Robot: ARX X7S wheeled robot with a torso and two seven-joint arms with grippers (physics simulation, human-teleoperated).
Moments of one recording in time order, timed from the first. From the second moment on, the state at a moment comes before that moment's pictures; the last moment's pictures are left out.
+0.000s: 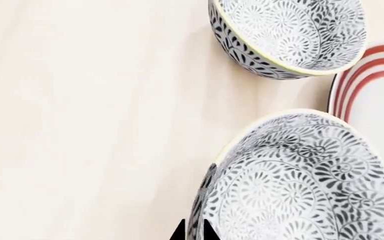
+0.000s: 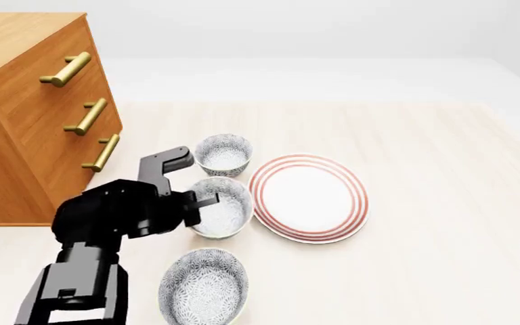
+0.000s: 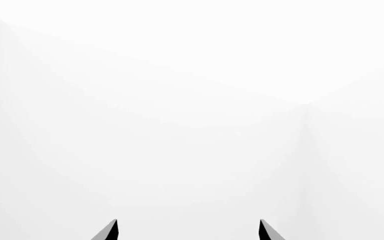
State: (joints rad) left arm -1.04 -0.11 -0.01 -0.77 -0.49 -1.13 -0.22; right arm 0.95 0.71 0.92 -1.05 2.62 1.57 1.57
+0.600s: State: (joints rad) left arm -1.05 -0.10 -0.32 -0.55 -0.65 -1.40 -0.44; right arm 1.00 0.67 0.81 -1.05 2.53 1.57 1.57
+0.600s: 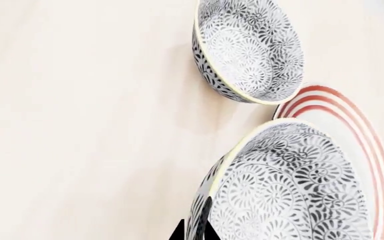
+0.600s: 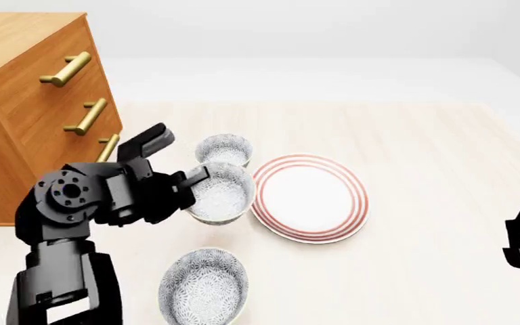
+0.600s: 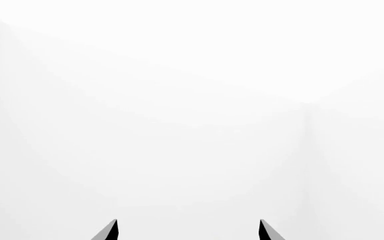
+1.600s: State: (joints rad) left arm -0.83 -0.38 -0.18 -0.09 -2.16 -1.36 -1.50; right arm 1.02 0.63 0.85 -1.05 2.58 1.57 1.57
